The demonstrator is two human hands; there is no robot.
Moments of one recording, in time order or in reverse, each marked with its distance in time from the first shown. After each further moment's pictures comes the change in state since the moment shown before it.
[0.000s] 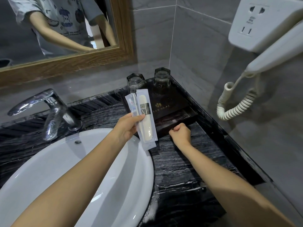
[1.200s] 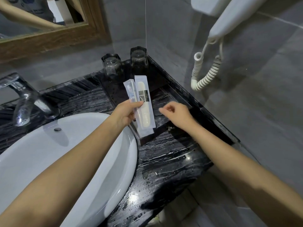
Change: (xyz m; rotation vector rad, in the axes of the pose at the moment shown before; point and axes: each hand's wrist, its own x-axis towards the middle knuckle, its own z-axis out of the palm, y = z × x) left_hand -0.029 -0.030 0.053 0.099 -0.117 -0.063; right_hand -0.056 -0.009 -0.094 -0.122 -0.173 -0.285
